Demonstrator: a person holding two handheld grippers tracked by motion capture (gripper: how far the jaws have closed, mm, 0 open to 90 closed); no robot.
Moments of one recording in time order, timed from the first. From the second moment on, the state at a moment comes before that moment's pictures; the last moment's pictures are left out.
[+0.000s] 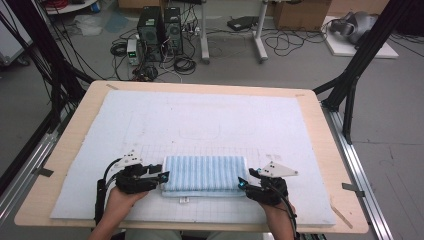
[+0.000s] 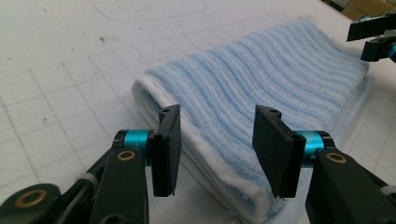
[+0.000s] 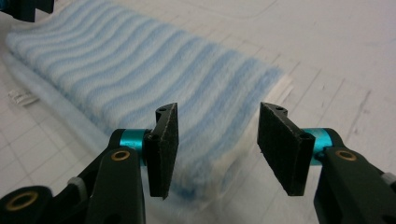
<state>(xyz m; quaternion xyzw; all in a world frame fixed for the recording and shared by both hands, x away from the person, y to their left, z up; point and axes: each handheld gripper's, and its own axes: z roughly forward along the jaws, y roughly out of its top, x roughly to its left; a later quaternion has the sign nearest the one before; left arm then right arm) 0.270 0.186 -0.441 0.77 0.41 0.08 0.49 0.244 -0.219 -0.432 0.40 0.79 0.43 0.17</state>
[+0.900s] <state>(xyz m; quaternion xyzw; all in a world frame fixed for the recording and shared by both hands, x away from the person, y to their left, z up) 0.253 0.190 -0.436 0.78 0.39 0.07 0.49 0.218 -0.217 -0.425 0.38 0.80 0.42 0.18</state>
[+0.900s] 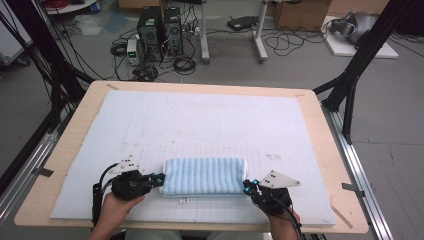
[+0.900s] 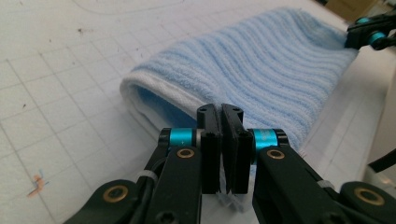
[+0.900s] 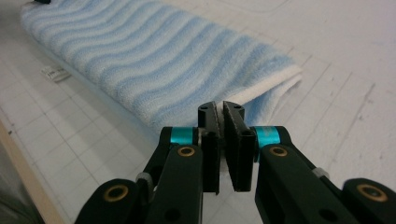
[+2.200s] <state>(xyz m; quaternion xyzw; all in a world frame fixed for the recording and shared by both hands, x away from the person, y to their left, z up) 0.267 0.225 -0.424 0.70 0.41 0.15 0.56 0.242 -0.260 -0.409 0.42 0.75 0.44 0.25</state>
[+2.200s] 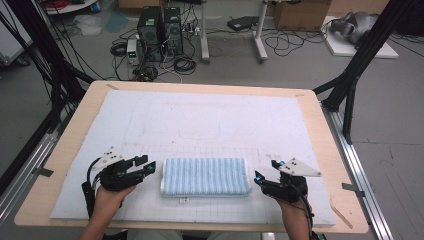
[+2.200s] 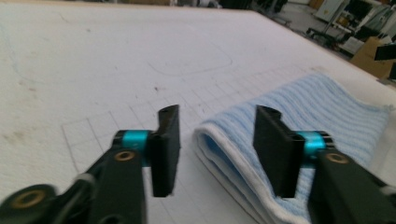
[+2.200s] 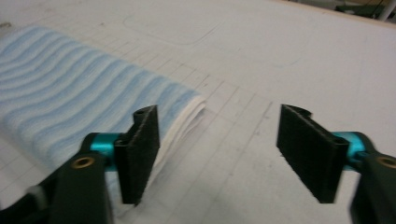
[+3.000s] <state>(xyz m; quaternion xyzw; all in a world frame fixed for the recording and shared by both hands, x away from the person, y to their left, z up) 0.267 0.245 -0.392 0.69 0.37 0.22 0.59 0.234 -0.296 -0.393 0.42 0.72 0.45 0.31</state>
